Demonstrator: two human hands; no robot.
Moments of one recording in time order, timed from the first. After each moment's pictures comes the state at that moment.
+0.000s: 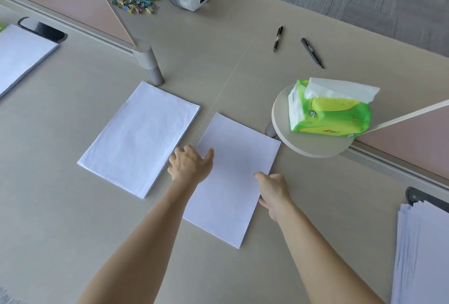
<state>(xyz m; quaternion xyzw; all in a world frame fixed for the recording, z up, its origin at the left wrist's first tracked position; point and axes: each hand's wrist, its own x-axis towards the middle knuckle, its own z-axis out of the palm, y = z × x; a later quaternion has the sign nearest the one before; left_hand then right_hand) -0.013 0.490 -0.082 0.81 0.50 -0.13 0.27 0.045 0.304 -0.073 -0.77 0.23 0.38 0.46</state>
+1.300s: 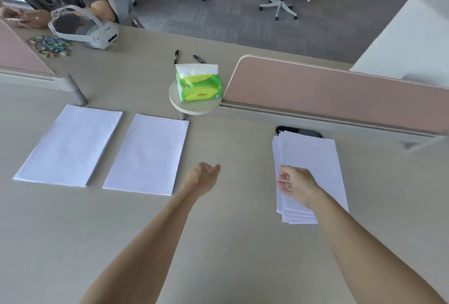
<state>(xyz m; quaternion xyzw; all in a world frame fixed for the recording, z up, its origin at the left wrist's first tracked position) -0.094 0.246 0.001 0.84 0.25 -0.18 0.45 -0.048 -0.020 0.038 -0.74 0.29 0.24 0.56</state>
